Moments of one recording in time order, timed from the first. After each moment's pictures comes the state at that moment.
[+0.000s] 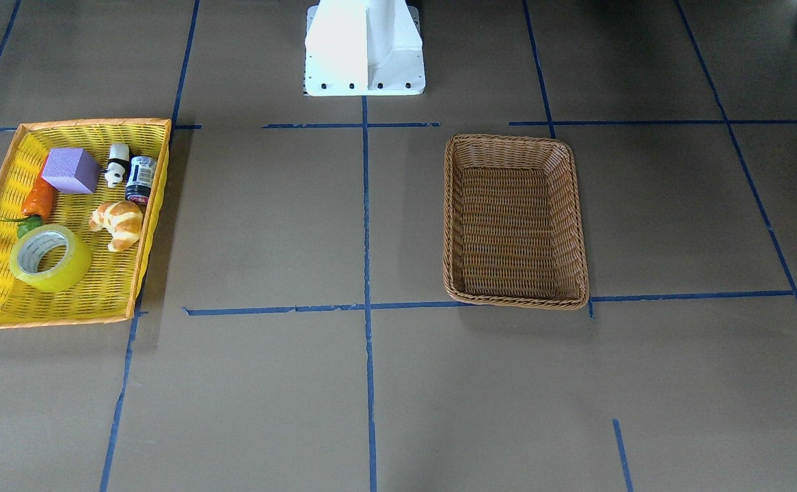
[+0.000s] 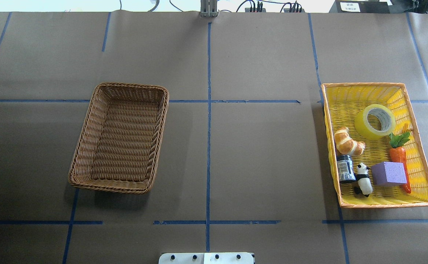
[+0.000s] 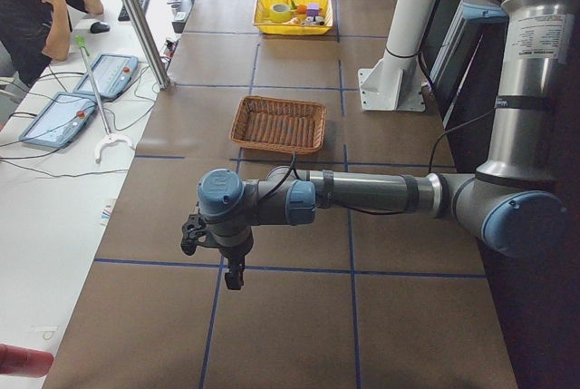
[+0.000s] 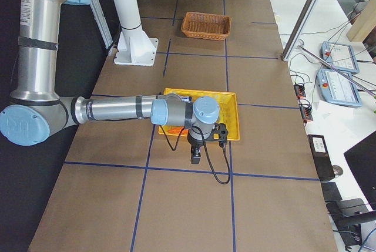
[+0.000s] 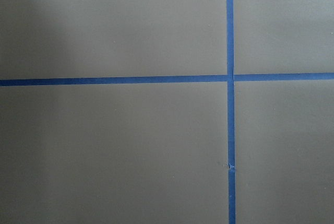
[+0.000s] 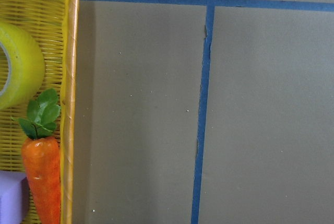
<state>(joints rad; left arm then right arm) -1.62 -1.62 -1.57 -1.50 -2.31 0.08 1.49 -1.71 1.80 -1.71 2.37 -0.03</state>
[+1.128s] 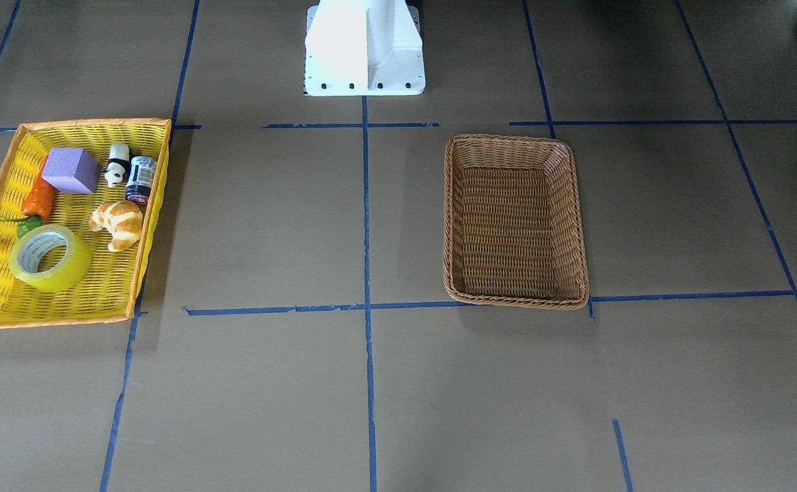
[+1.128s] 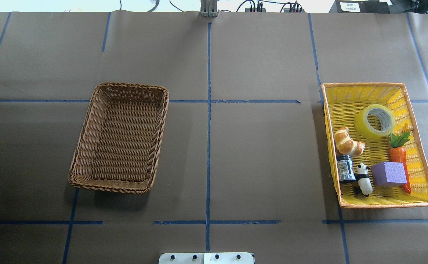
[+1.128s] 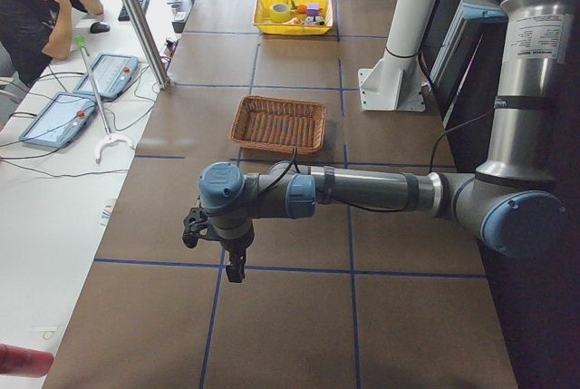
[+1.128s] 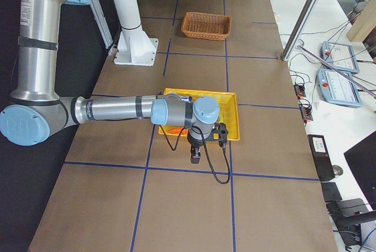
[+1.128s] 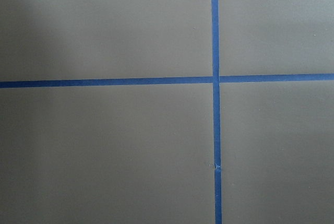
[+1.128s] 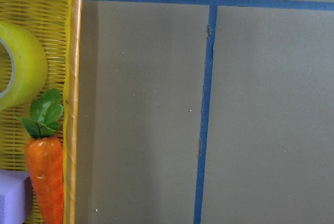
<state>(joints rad) -1.61 -1.61 -1.60 -1.48 -2.32 0.07 1.49 -1.71 1.80 -1.71 2.37 -0.03</state>
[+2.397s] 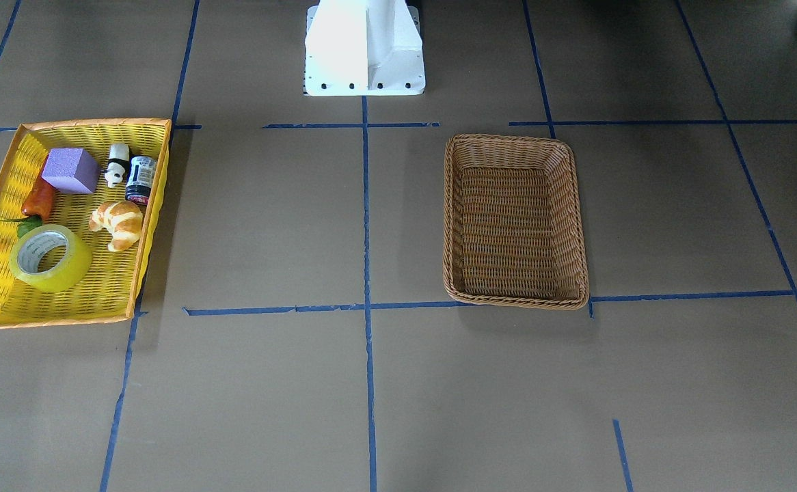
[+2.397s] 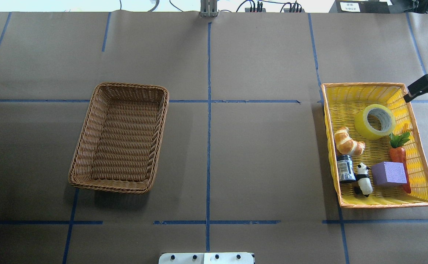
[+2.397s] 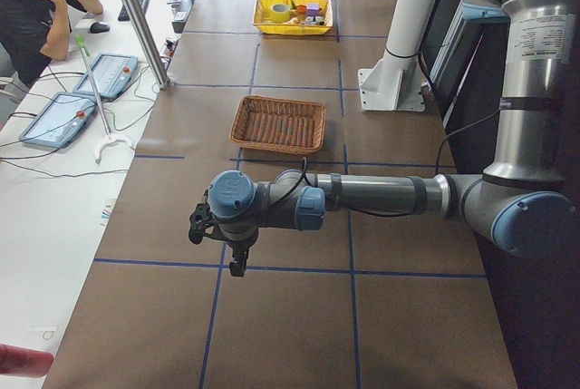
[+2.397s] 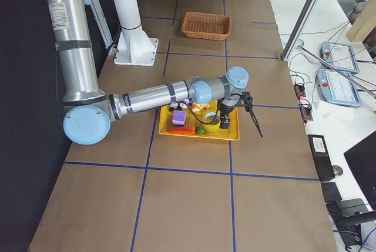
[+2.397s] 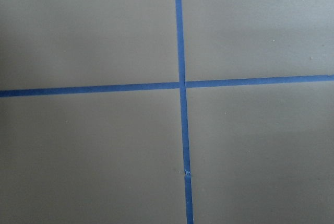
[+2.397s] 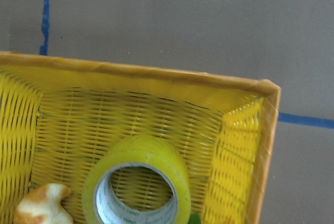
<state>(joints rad) -1.61 -1.57 -1.59 -1.62 -2.43 0.06 1.22 -1.40 1.64 -1.54 2.38 0.29</state>
